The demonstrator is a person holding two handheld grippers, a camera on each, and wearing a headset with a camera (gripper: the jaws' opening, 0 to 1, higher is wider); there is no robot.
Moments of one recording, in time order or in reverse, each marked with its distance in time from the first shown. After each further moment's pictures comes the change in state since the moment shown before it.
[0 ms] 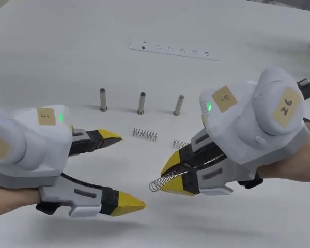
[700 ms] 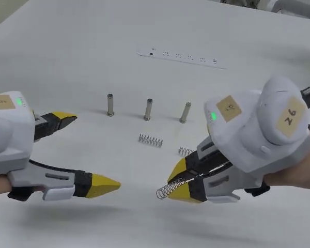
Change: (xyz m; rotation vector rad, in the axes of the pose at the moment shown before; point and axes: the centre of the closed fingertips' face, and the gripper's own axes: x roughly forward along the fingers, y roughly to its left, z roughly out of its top) left arm -0.041 0.062 -0.009 -0.088 -0.022 0.250; right arm 0.000 -0.003 -0.004 -0.029 0.035 0.027
